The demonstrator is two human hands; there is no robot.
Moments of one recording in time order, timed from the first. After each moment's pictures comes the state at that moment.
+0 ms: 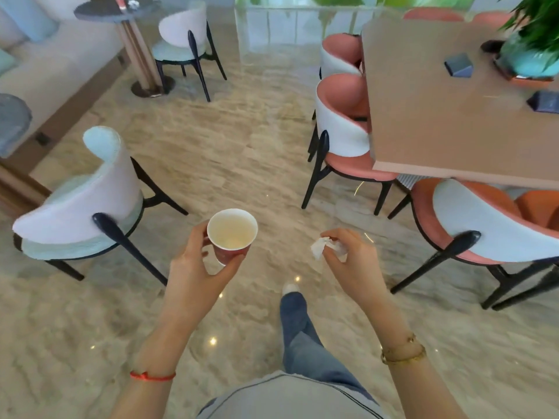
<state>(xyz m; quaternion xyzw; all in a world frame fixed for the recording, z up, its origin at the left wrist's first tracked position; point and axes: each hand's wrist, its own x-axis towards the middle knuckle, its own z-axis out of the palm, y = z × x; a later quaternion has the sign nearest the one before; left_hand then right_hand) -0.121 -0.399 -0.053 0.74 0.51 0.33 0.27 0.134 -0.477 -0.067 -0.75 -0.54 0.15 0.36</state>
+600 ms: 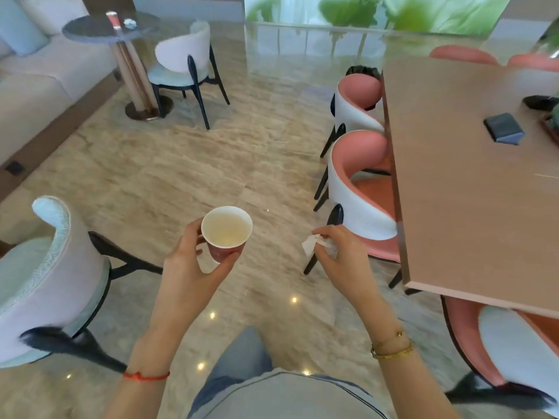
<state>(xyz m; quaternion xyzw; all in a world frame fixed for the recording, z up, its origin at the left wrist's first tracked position) 0.048 0.006 -0.031 0.72 0.51 0.37 0.28 0.306 -0.053 -0.045 -0.73 -0.57 0.16 0.35</state>
